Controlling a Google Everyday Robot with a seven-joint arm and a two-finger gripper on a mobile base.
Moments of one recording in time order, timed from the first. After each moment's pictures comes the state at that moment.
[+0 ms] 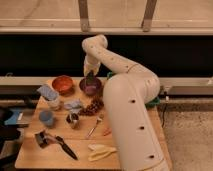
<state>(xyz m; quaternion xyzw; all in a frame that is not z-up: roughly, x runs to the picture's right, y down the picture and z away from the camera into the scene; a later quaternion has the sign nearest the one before) -0.086 -0.113 0.938 -0.24 0.08 0.64 0.73</state>
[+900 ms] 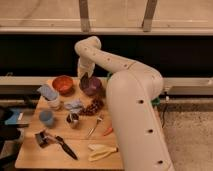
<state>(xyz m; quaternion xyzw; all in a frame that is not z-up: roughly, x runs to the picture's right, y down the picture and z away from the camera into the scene) -0.090 -0.087 0.903 -0.23 0.06 0.60 0.76</state>
